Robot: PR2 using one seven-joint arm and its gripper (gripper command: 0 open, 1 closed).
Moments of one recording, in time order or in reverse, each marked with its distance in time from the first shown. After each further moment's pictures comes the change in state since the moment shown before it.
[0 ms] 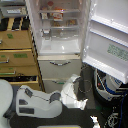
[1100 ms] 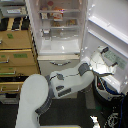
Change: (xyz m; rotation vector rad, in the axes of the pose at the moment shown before) arm 0.163 0.147 -0.088 -0.012 0.166 0.176
